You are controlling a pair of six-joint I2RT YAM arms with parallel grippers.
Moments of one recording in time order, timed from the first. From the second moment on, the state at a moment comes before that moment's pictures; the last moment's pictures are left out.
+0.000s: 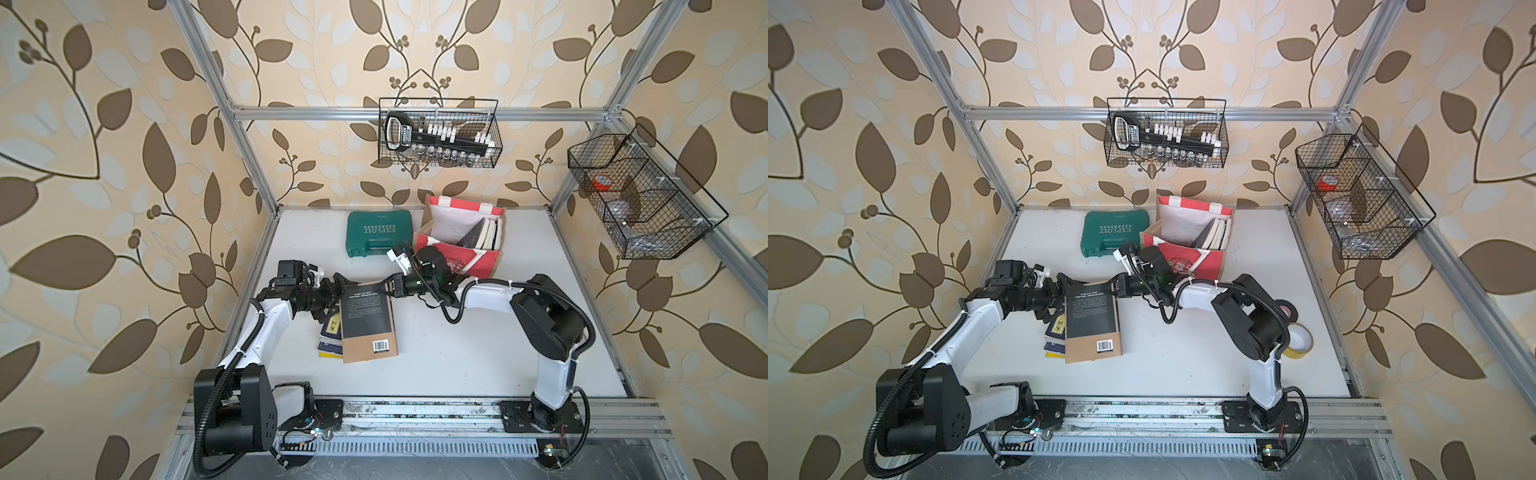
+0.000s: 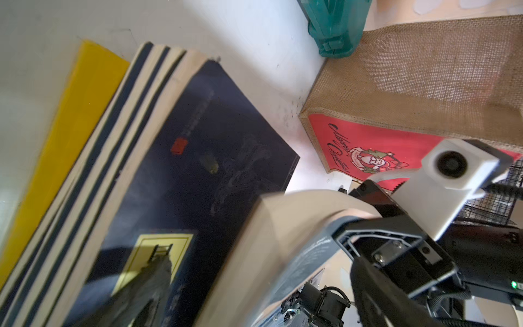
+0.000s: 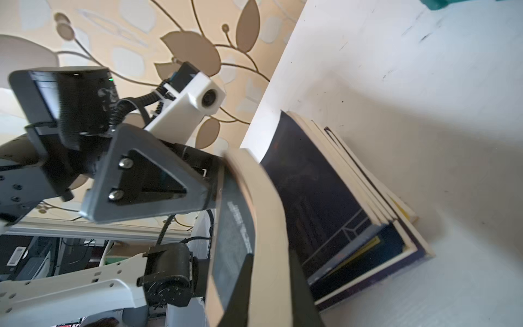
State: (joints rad) left arm 0.10 1.20 0.74 -0.58 0.76 -0.65; right arm 0.70 1.90 1.12 0.35 -0.67 0.75
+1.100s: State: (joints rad) left arm -0.23 0.98 0.82 -0.45 0.97 -0.65; right arm 0.63 1.28 1.02 0.27 -0.49 0.83
